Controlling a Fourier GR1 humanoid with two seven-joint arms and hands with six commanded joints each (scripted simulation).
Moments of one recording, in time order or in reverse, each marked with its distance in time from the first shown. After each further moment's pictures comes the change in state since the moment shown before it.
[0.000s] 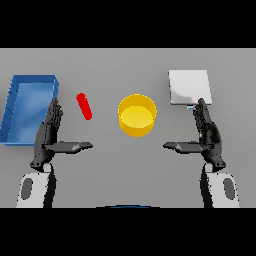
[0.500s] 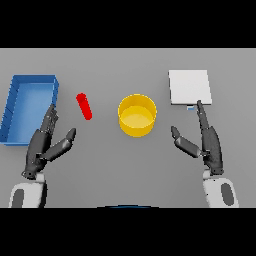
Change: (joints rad) left arm 0.105 0.079 -0.059 -0.140 -0.065 -0.038 0.004; right arm 0.057 -0.068 0.100 -0.061 0.267 -0.094 -0.090
